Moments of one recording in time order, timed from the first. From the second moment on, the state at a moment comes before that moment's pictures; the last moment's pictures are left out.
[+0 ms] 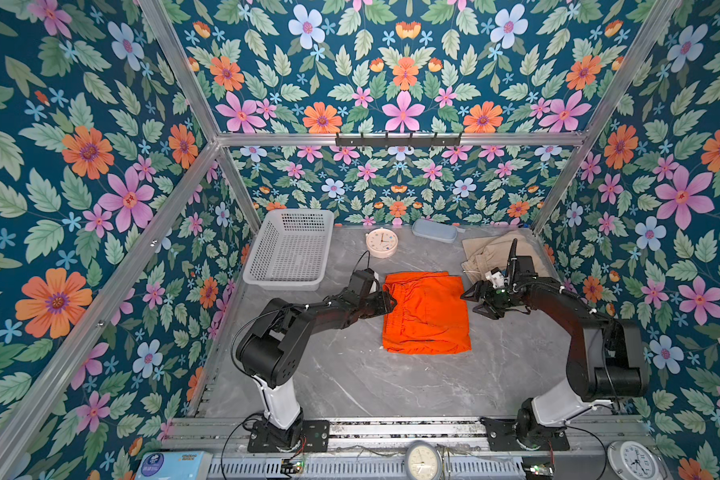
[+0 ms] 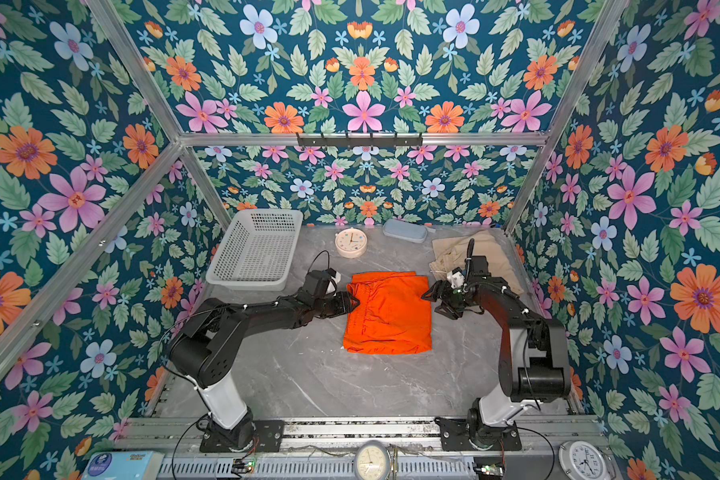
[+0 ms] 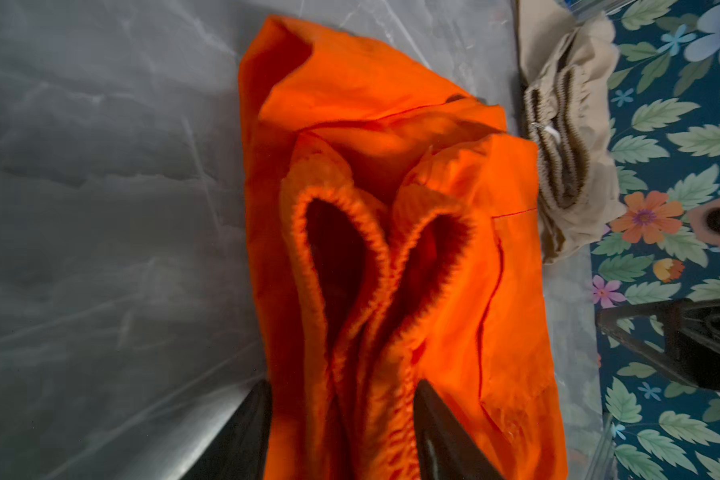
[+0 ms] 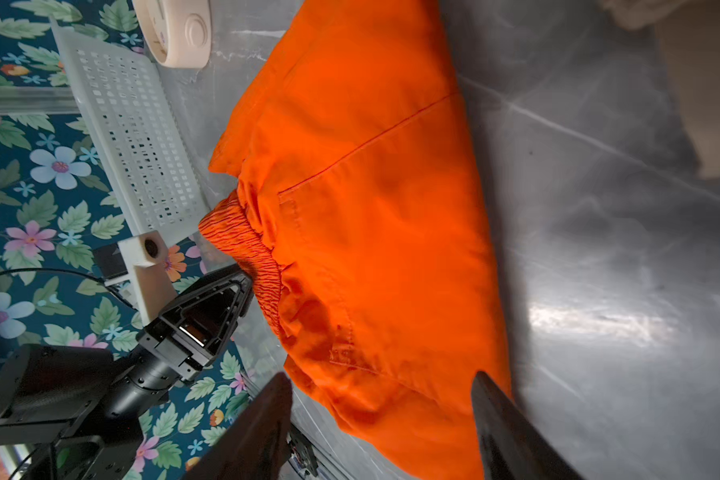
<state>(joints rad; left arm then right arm) -0.57 1.79 0.90 0.12 0.29 -0.70 -0.04 1.61 0.98 -0.56 -0.71 0.52</state>
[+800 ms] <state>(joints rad) -0.57 1.90 0.94 0.21 0.29 -0.71 0.02 1.91 0.86 -0.06 -1.12 0.60</state>
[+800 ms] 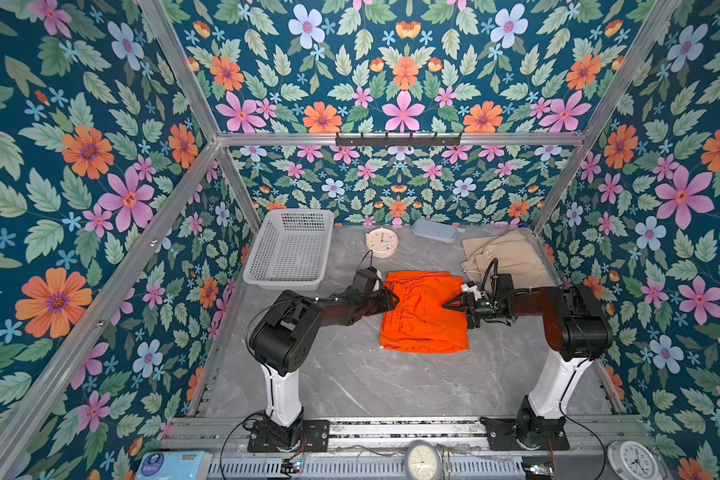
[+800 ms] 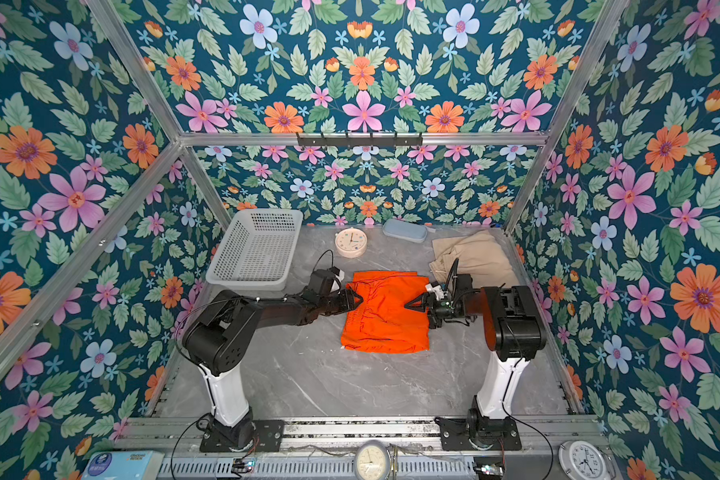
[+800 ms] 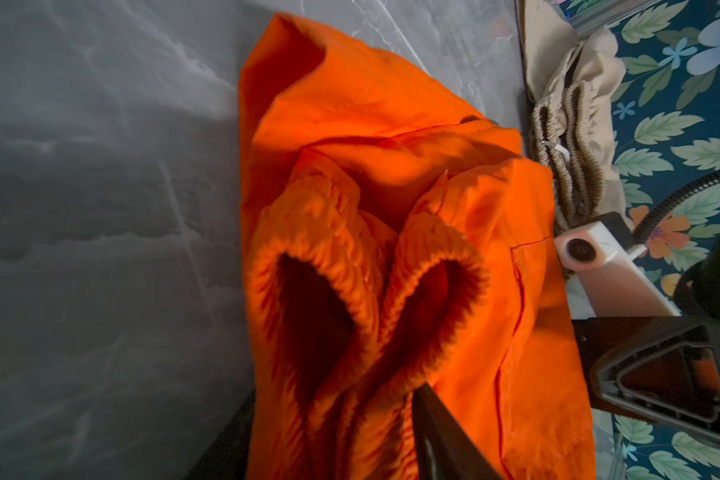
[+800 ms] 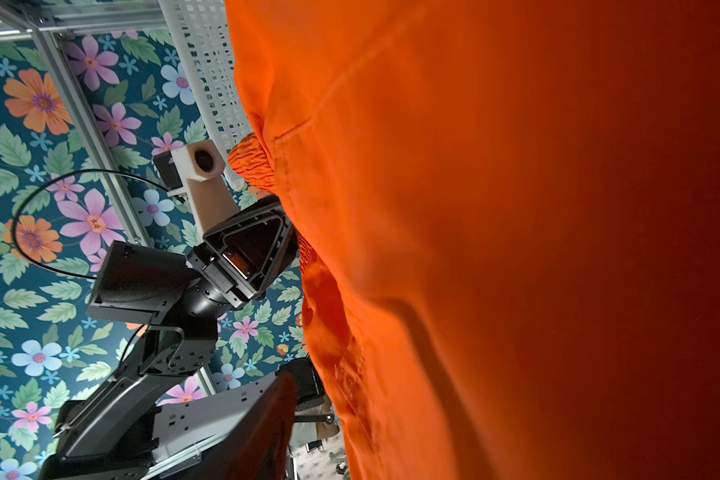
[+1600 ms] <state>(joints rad) -0.57 1.82 0.77 0.32 0.35 -0.92 0.07 1.89 1.02 -0.23 -0.91 0.56</state>
